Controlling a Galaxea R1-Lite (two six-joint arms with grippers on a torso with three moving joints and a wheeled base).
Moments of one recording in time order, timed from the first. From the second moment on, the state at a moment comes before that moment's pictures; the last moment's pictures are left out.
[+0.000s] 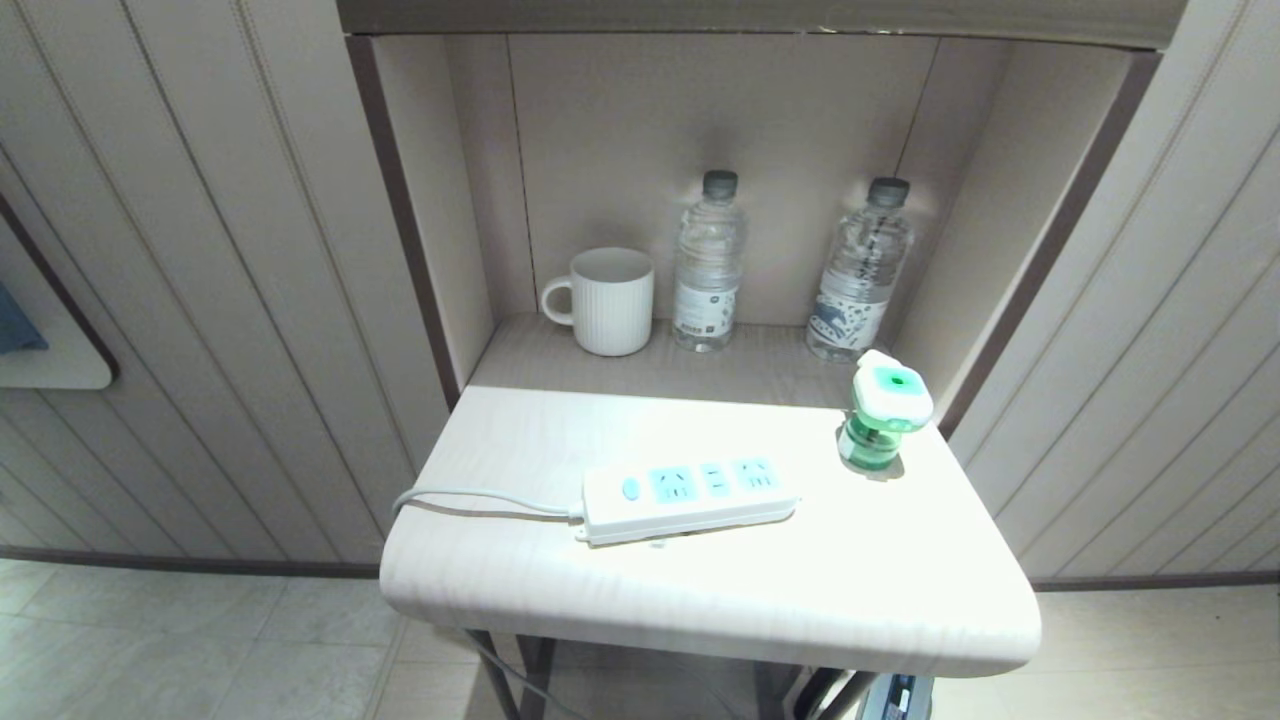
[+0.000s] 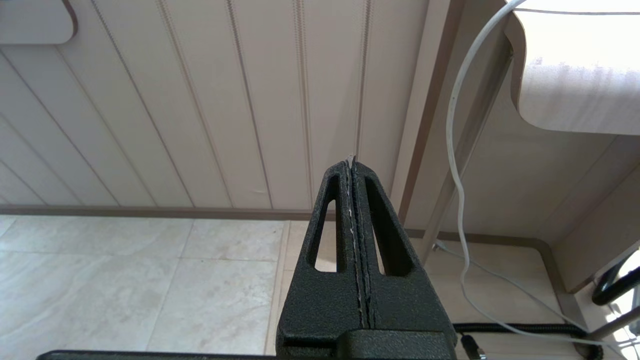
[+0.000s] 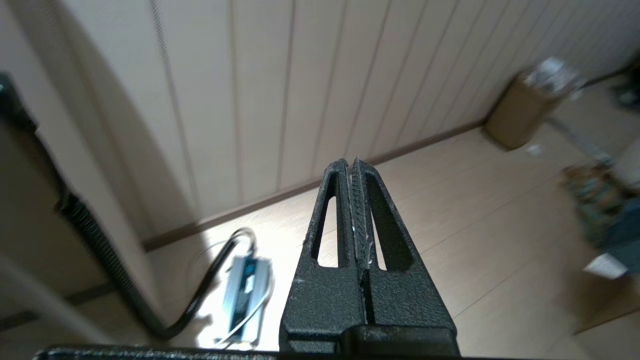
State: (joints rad) left arm 0.00 0.00 0.00 0.03 0.00 0.03; right arm 0.11 0.31 0.00 -0.29 -0.71 0.00
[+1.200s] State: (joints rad) left arm 0.00 0.00 0.00 0.03 0.00 0.03; right arm 0.00 0.12 -0.08 0.09 0.02 -0.06
